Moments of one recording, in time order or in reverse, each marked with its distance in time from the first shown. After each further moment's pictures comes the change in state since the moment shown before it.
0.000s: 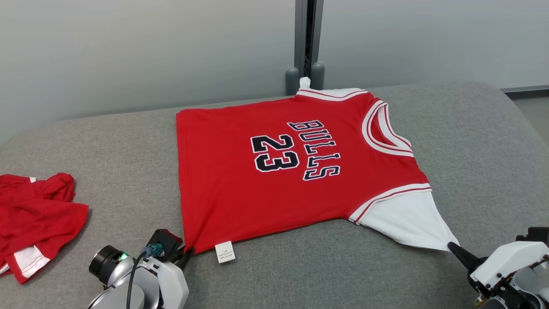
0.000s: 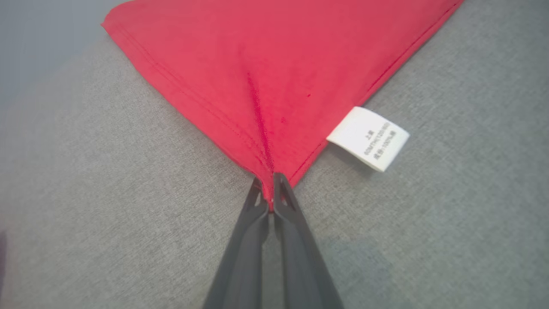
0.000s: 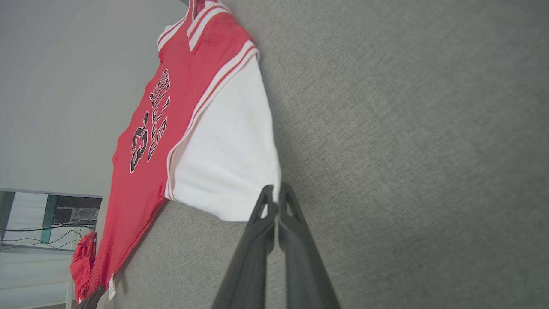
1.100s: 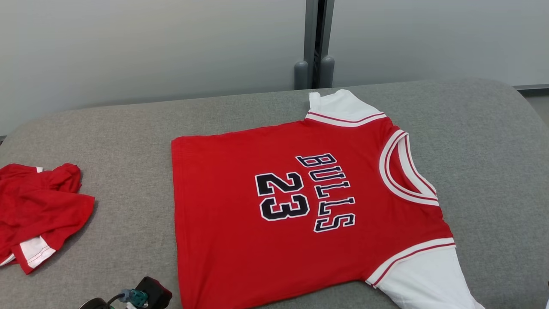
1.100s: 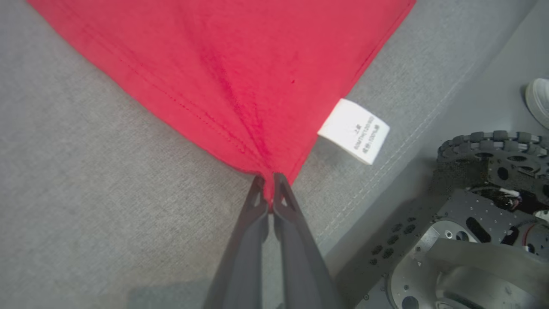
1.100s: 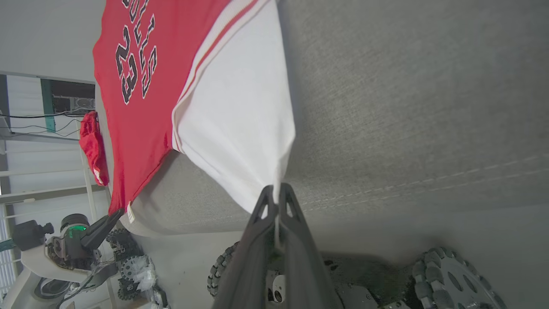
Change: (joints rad) left arm 0.307 0.440 -0.006 -0.877 -0.201 0.052 0.410; right arm 0.345 -0.362 -0.016 -0.488 0.207 0.000 0.332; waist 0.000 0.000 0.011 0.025
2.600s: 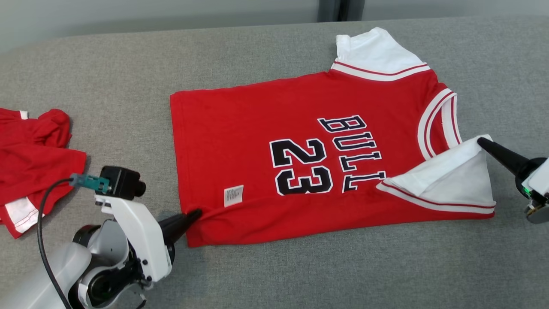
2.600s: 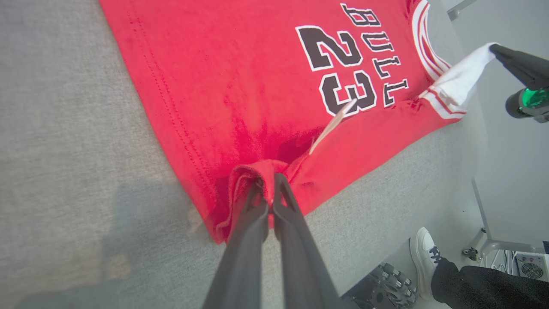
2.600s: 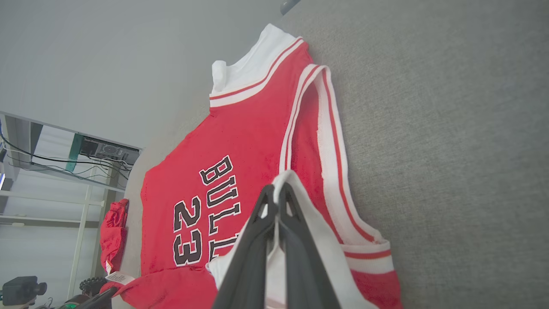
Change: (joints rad) left arm -0.156 -0.054 0.272 -0.165 -0.481 0.172 0.243; right arm -0.678 -0.045 0.345 0.124 0.125 0.000 -0.294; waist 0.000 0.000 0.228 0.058
